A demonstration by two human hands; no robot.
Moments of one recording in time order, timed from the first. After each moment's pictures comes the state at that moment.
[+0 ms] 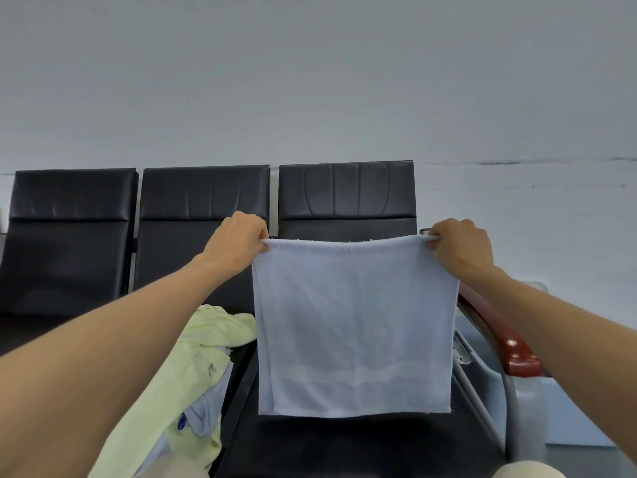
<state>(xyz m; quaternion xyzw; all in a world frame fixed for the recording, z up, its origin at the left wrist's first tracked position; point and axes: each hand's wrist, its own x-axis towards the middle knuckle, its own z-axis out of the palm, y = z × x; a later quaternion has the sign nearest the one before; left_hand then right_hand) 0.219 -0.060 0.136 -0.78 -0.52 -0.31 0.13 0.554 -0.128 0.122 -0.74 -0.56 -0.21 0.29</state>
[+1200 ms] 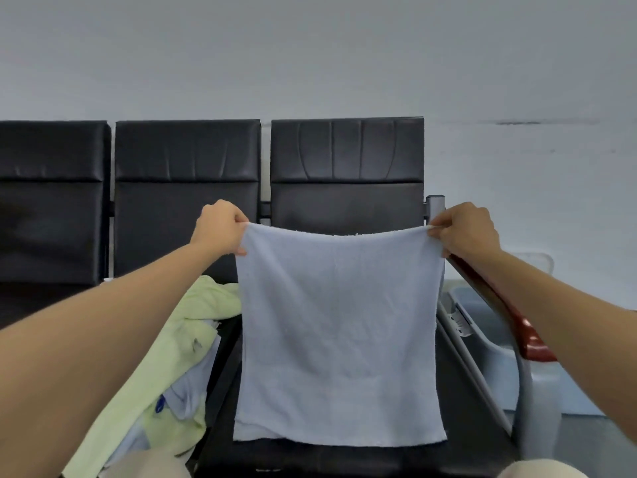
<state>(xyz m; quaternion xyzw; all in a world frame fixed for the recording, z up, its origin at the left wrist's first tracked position) 0.215 0.005 0.085 -0.71 -0.60 -0.36 -0.07 0.575 -0.077 0.082 -0.75 -0.54 -0.03 0.39</state>
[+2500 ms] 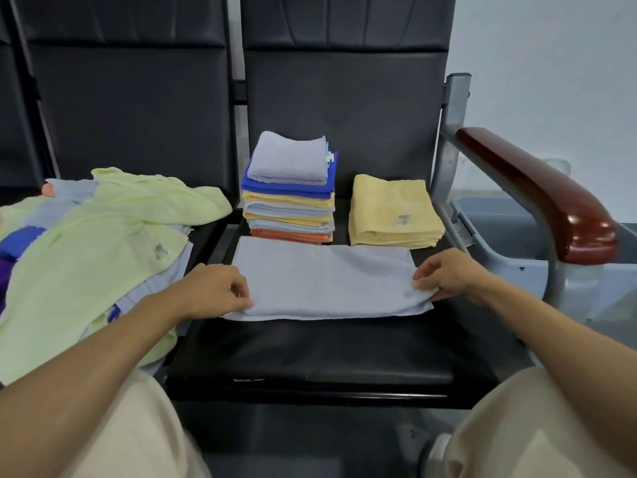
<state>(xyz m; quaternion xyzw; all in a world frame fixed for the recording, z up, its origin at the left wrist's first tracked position) 0.201 -0.008 -0.149 -0.85 -0.52 0.00 -0.12 0.586 -0.078 -0.137 -0.77 -0.47 0.34 0.25</state>
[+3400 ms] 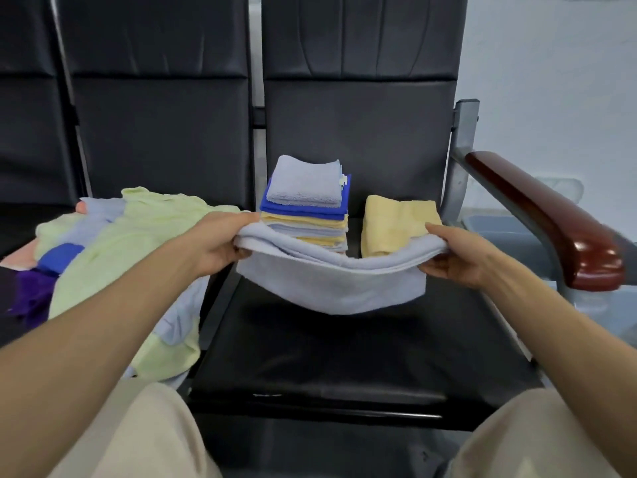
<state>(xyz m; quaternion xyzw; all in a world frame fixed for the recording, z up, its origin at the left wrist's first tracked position) 0.222 0.003 -0.049 -0.49 -0.52 -0.41 -0.57 0.565 -0.060 -0.071 -0.63 -0.28 0.53 0.49</state>
